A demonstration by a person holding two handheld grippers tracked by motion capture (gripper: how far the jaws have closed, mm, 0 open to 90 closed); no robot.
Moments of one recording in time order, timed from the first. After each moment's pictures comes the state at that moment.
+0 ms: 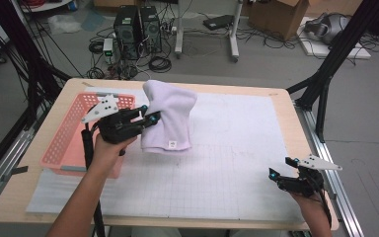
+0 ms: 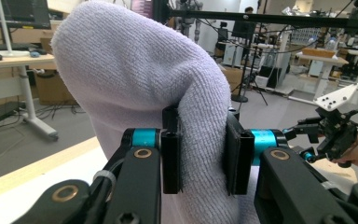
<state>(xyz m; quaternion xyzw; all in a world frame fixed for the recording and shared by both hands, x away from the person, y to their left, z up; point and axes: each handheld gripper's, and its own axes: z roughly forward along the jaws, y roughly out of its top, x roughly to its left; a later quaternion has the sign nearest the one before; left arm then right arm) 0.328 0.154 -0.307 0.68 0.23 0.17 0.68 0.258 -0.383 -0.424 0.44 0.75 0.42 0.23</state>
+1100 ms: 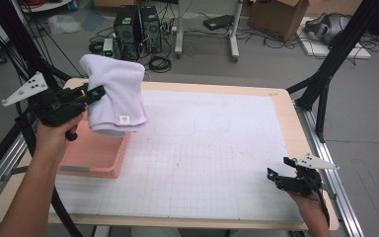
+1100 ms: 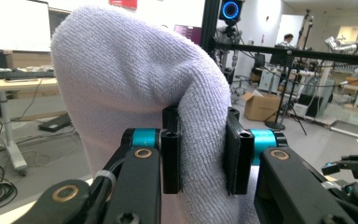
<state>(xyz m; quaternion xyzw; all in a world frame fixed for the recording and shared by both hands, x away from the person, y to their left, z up) 0.332 0.269 -0.270 0.63 0.28 0.23 0.69 0.260 -0.378 -0.424 0.44 0.76 0.42 0.23</state>
